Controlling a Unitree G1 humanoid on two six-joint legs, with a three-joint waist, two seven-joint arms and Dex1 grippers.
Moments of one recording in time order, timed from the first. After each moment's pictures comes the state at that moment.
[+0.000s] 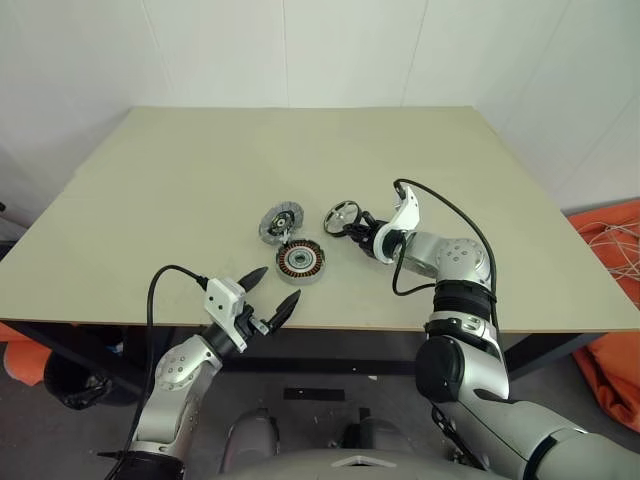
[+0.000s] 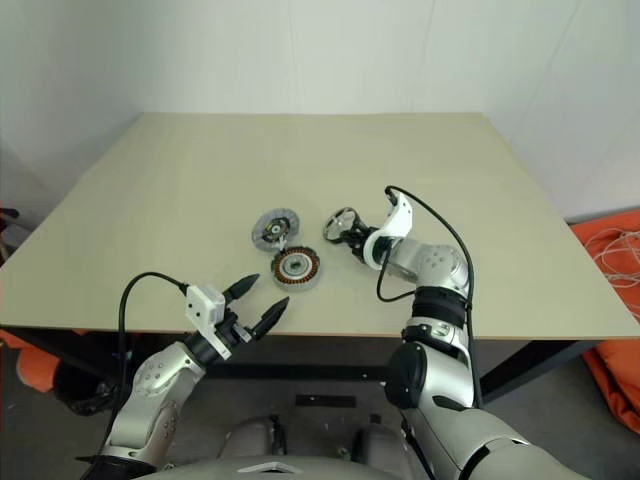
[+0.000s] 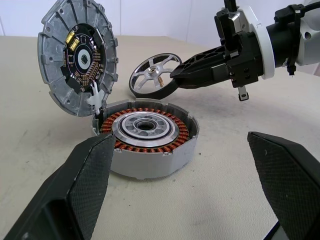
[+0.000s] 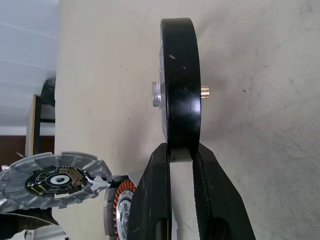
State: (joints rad) left arm 0.15 0.22 -0.08 -0.09 -0.31 -0.08 -0.64; right arm -0.77 0.03 -0.61 0.42 0.59 1.16 -0.02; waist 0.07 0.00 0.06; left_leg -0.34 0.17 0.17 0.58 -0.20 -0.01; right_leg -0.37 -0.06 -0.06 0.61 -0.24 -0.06
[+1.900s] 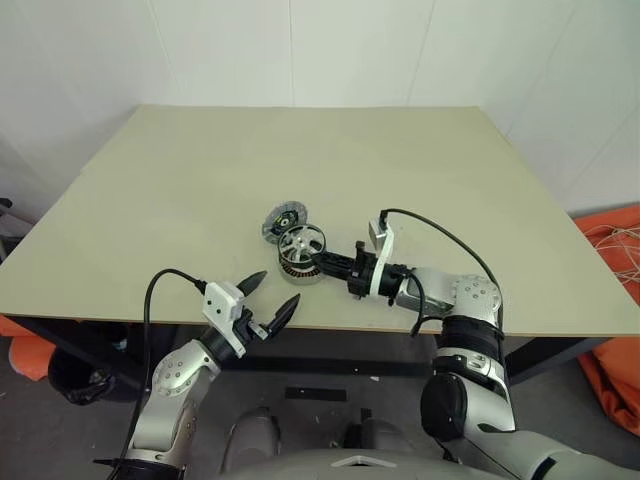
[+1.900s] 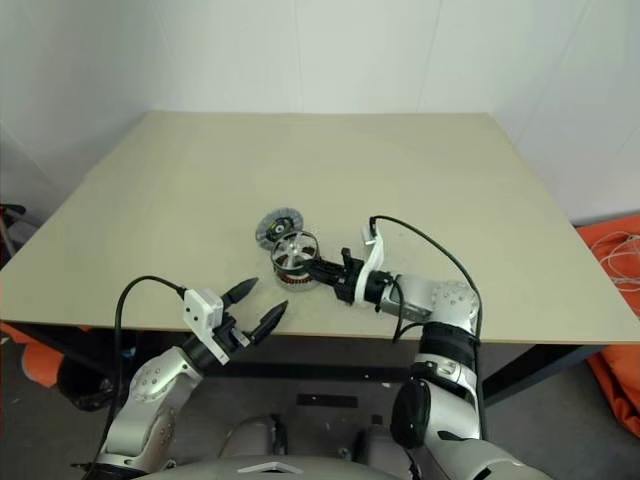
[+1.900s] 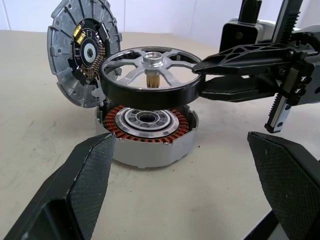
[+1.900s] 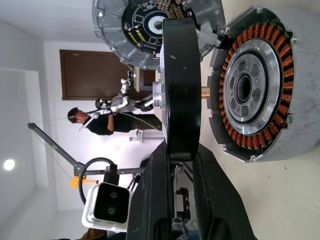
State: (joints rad) left arm 0.18 0.22 -0.08 -0.13 -0.31 -0.06 -0.64; right arm -0.57 0.03 -0.56 0.33 1.05 1.52 0.07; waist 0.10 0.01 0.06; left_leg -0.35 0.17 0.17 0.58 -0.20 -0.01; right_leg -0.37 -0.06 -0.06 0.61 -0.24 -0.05
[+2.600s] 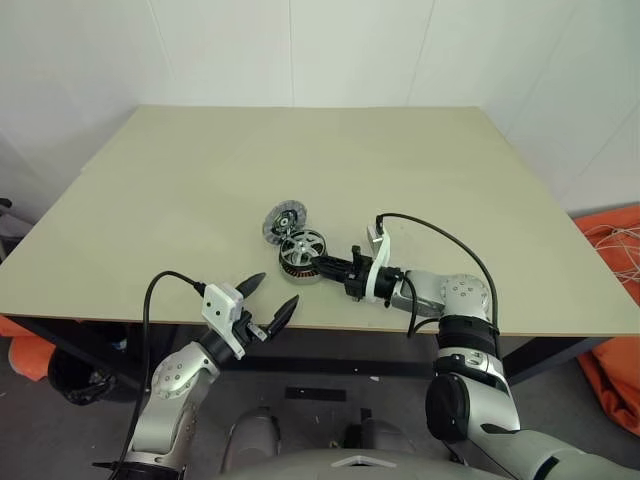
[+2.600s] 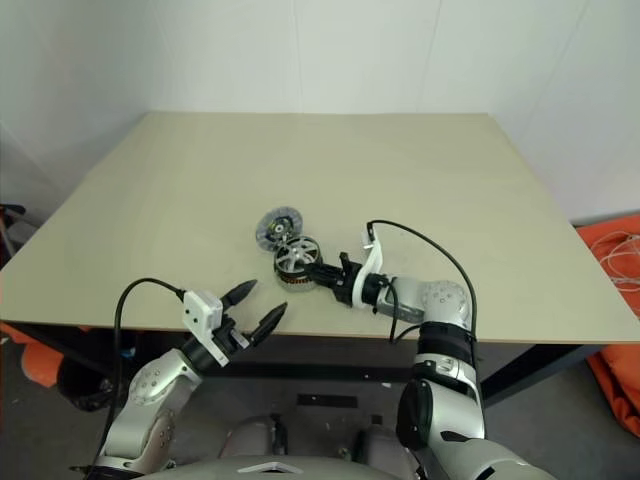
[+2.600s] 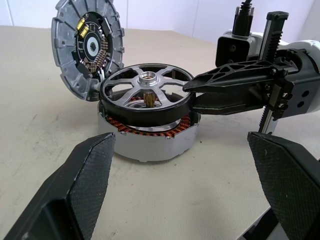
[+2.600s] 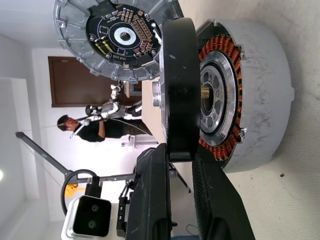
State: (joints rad) left arm 0.19 0.22 -0.08 -0.13 -0.31 -0.06 -0.63; right arm -0.57 0.00 -0.49 0.40 0.96 1.42 0.18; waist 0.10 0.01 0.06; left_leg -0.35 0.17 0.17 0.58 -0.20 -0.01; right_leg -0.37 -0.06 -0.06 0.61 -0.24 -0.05
